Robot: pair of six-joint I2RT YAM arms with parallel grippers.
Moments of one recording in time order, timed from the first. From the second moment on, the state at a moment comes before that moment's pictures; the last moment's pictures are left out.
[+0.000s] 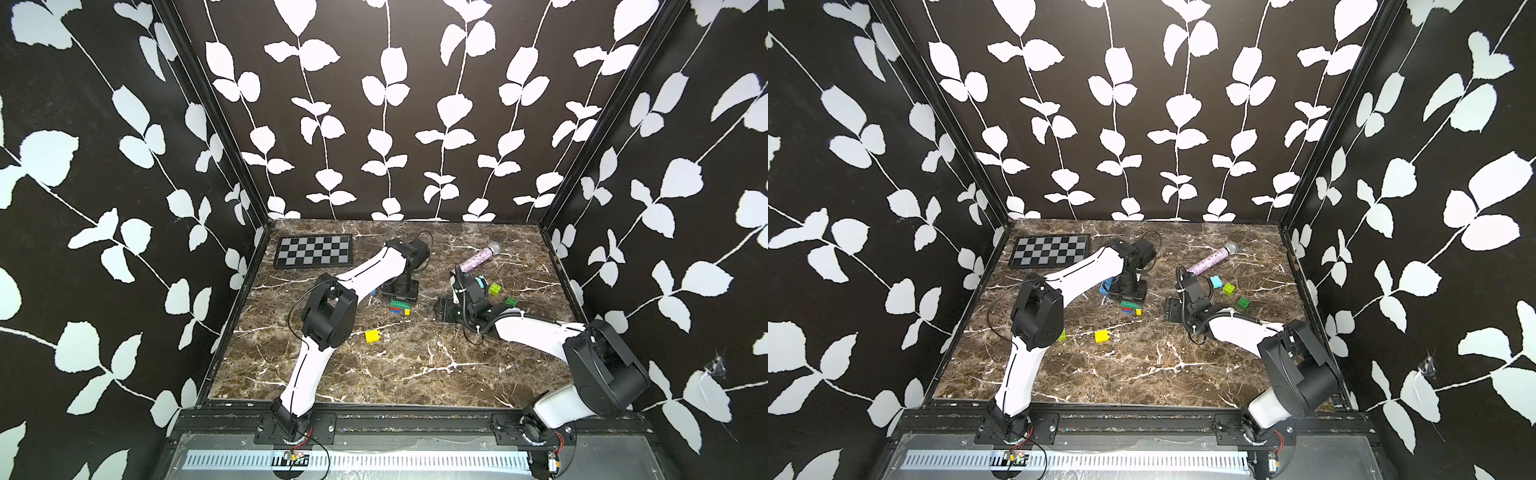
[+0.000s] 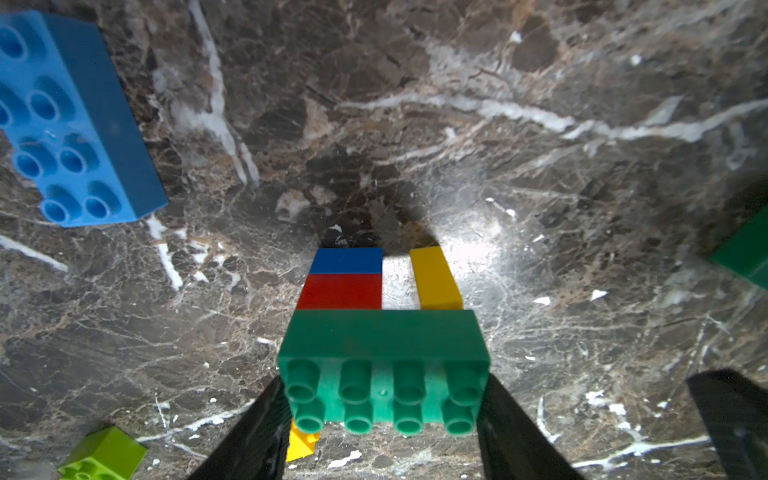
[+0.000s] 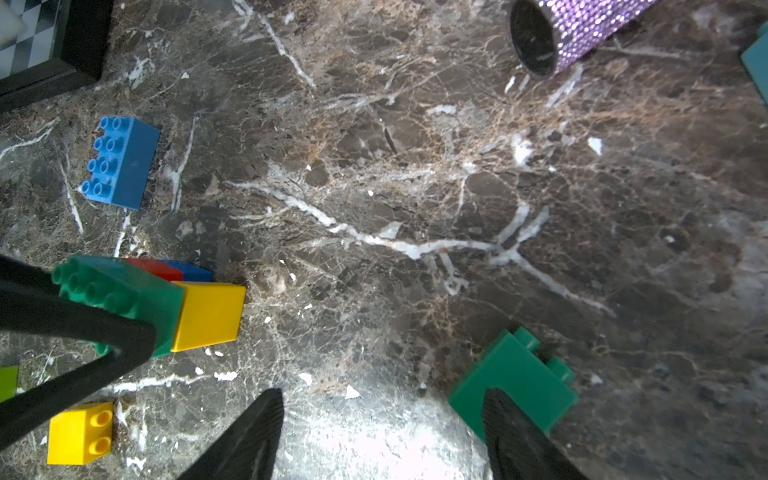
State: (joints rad) left arm -0.73 2.22 1.95 -1.29 0.00 -0.47; right arm 0.58 1.52 0.74 -0.09 0.03 0.55
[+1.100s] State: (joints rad) left arm -0.72 2.32 2.12 -1.43 0.01 -0.52; right arm 0.58 1.47 0.74 -0.08 0.05 0.54
